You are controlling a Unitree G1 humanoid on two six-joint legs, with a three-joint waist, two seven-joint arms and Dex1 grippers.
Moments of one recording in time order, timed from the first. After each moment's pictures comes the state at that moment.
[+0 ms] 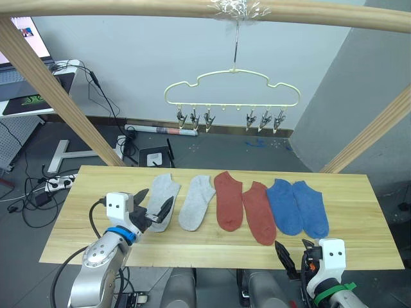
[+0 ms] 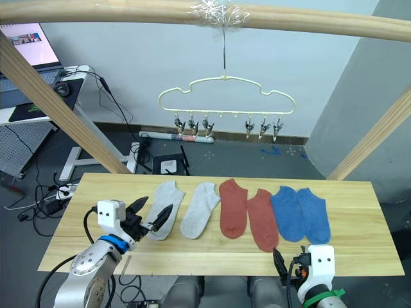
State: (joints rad) left arm 0.16 0.35 0.16 -0.19 -0.31 0.19 -0.48; right arm 0.69 -0.19 0.00 -0.65 0.32 0.42 0.22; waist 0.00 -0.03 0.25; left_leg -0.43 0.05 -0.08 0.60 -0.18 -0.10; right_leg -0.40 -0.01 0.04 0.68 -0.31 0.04
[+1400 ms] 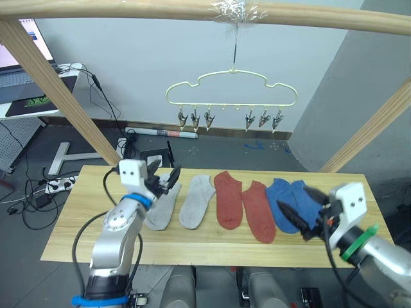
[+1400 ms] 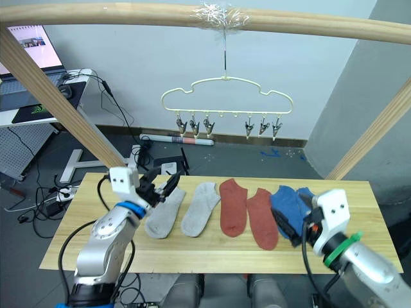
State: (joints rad) left arm -0.20 0.27 0.09 -0.16 -0.26 0.33 -0.34; right arm 0.13 -0.64 -0.31 -0.90 0.80 0.84 0.30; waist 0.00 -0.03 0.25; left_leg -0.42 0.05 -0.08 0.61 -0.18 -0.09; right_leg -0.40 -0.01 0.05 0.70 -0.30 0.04
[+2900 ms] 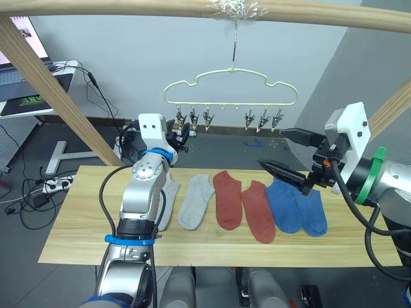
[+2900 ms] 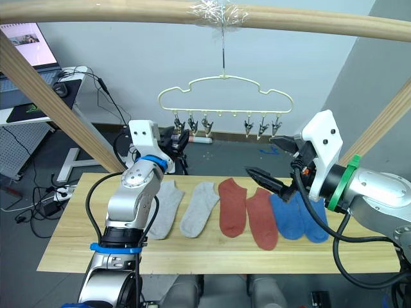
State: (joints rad) left arm -0.58 0.19 0.07 0.08 -0.14 0.35 -0.16; right arm -0.40 -0.92 -0.24 -0.80 1.24 0.99 0.15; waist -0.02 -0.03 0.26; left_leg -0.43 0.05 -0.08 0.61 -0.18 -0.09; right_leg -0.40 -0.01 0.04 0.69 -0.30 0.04
